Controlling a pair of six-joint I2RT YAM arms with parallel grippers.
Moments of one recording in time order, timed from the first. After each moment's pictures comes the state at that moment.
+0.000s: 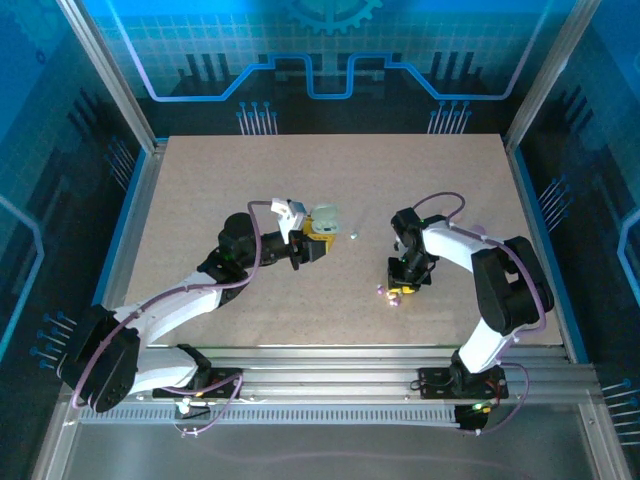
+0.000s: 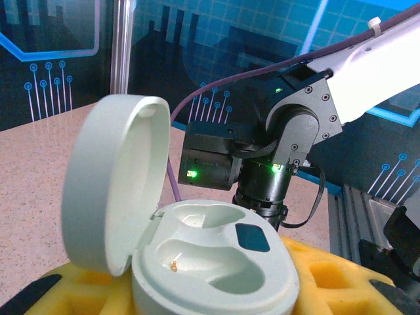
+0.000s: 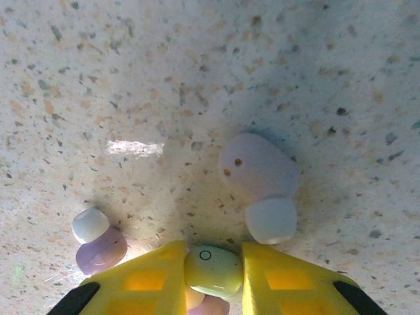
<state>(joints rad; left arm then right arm) -0.54 1.24 0.63 0.55 0.59 -0.19 0.35 1.69 0.97 -0.88 -0.18 0.43</state>
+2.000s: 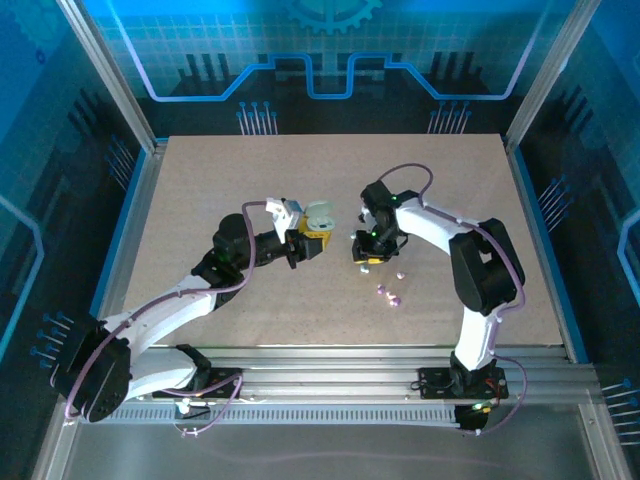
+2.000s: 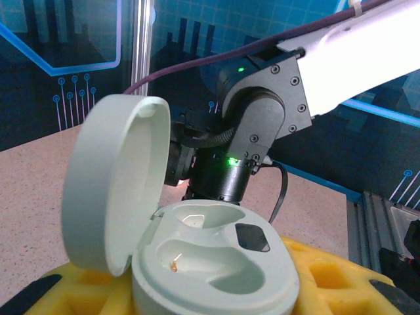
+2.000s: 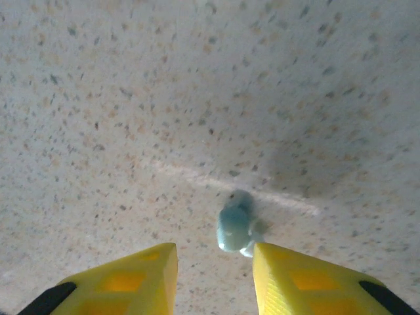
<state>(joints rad) -0.54 1.18 0.63 0.50 0.53 -0.16 0.46 1.88 1.32 -0.87 -0.25 0.38</state>
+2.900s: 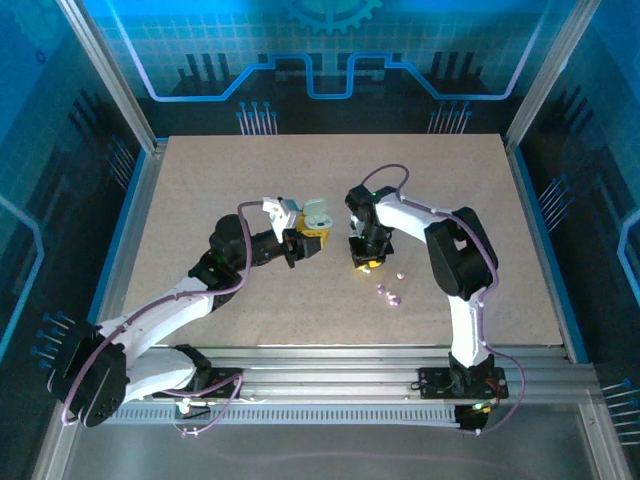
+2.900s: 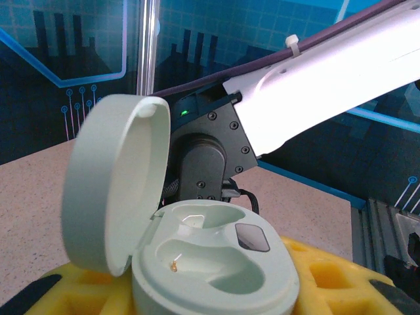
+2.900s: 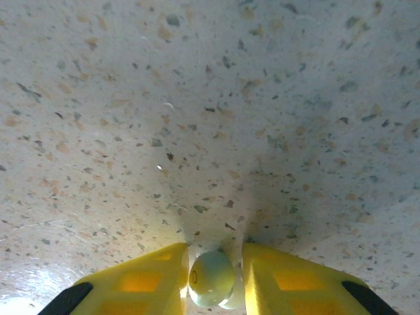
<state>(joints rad) -0.54 1.15 0.63 0.50 0.51 -0.16 0.51 2.06 1.47 -1.02 -0.13 0.32</state>
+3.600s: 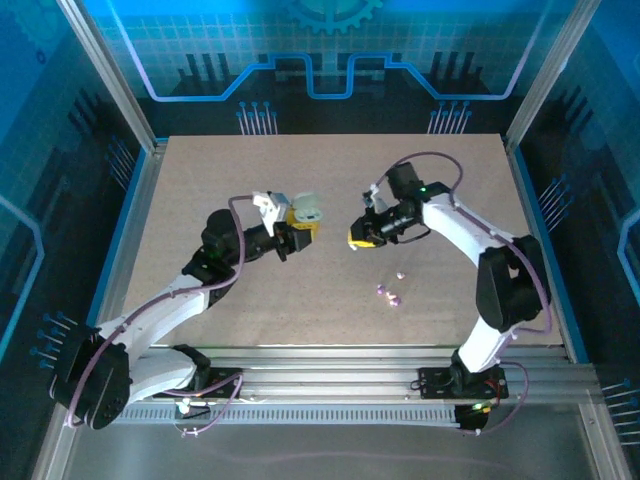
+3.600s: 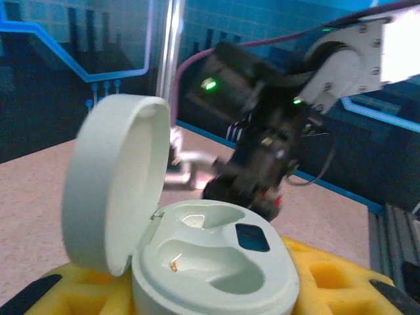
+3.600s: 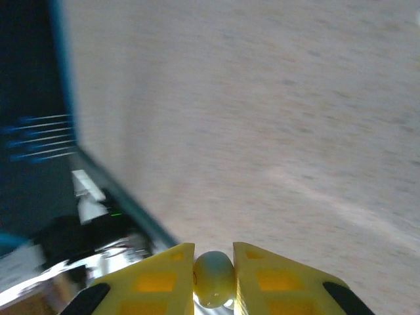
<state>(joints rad) -0.44 1.14 0.63 0.48 0.56 -0.17 0.34 1.69 1.28 -0.74 -0.81 0.42</state>
